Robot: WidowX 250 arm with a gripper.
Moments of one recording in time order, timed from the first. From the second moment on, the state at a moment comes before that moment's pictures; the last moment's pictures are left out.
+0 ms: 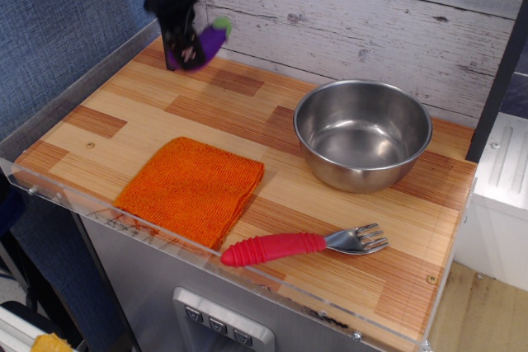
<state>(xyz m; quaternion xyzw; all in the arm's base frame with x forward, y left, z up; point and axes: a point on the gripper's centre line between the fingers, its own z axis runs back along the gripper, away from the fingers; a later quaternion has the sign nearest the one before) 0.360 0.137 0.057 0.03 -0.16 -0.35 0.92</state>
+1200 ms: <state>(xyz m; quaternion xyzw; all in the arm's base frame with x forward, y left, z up) 0.350 0.135 0.013 -0.04 -0.09 -0.36 0.93</state>
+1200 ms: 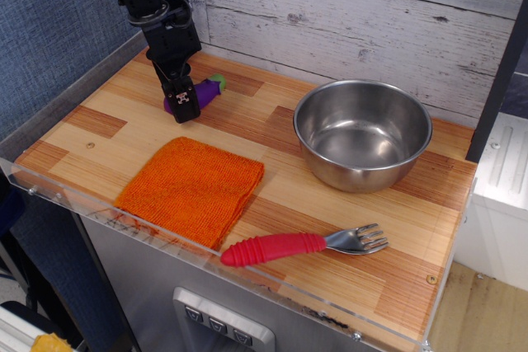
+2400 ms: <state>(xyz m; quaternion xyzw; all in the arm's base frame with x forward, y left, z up) 0.358 0.109 0.149 0.01 -0.28 -0.39 0.88</state>
